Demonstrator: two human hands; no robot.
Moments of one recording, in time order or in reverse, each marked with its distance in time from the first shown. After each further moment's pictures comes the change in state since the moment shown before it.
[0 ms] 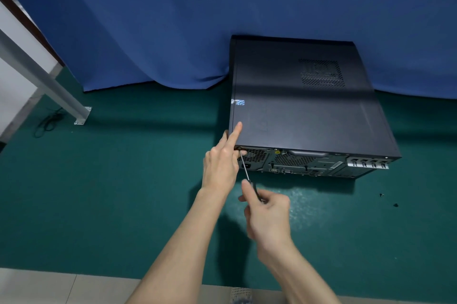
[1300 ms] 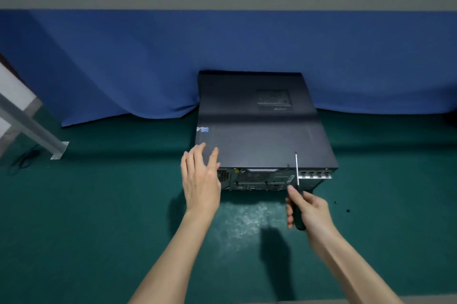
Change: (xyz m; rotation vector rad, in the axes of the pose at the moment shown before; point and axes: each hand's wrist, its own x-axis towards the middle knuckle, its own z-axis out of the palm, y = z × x) left_hand -0.017 0.056 -0.007 0.229 0.346 0.153; right_hand 0.043 -0.029 -0.153 0.124 -0.023 -0.009
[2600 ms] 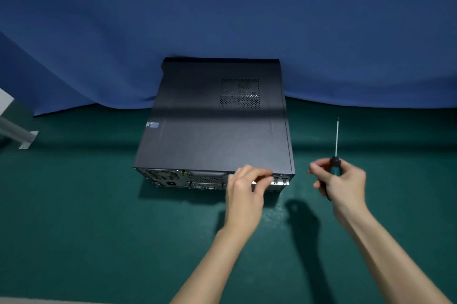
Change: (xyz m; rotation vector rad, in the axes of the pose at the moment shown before) left_hand -0.019 0.200 0.059 -0.665 -0.235 -0.208; right_hand 0.113 -0.065 -0.151 -0.084 0.166 -0.248
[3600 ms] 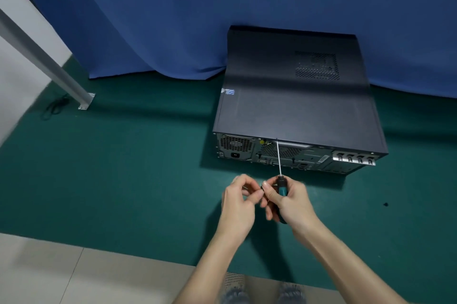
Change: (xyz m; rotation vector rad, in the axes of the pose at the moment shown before) left_hand -0.060 -0.118 -0.138 -0.247 -0.097 -0.440; right_hand -0.154 0.063 0.185 -0.105 -0.558 0.118
